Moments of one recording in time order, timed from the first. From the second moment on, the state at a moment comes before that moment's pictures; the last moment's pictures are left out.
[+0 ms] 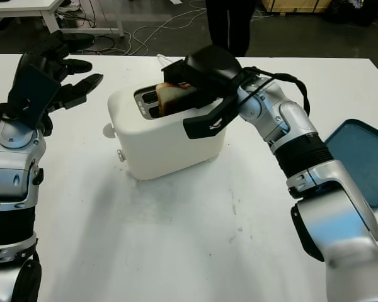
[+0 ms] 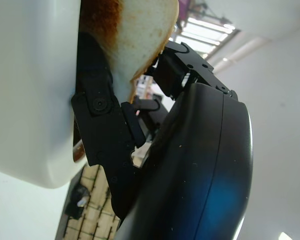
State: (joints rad) left arm -0.53 0.31 0.10 -0.16 0.11 0.37 -0.08; right arm -1.01 -0.48 0.38 0.59 -0.64 -0.40 0.18
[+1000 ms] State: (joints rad) left arm -0.53 0.31 0.10 -0.16 0.12 0.38 -0.08; right arm -1.29 -0.47 0.10 1.09 -0.34 -0.37 0.11
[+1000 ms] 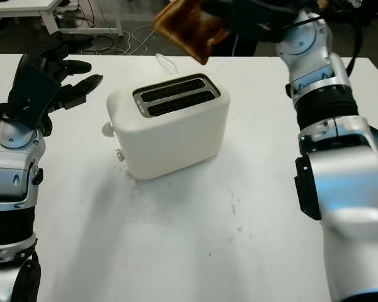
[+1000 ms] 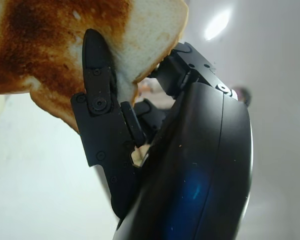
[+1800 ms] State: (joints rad) left arm -0.53 0.31 0.10 -0.19 0.11 0.43 -0.07; right arm -1.18 -0.44 -0.08 1.27 -0.18 -0.19 -0.17
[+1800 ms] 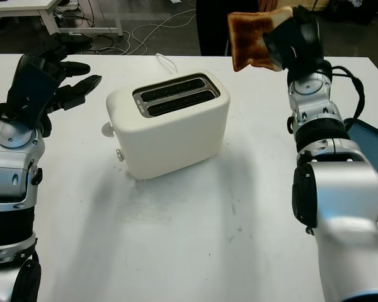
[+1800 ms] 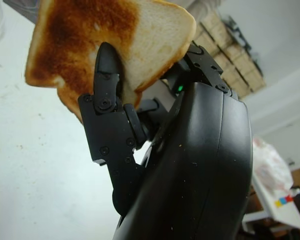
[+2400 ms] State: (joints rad) left arm -0.53 0.31 0.10 -0.20 0.12 0.44 -0.07; right arm -1.12 -0.42 -0.08 1.31 -0.18 -0.14 -0.26
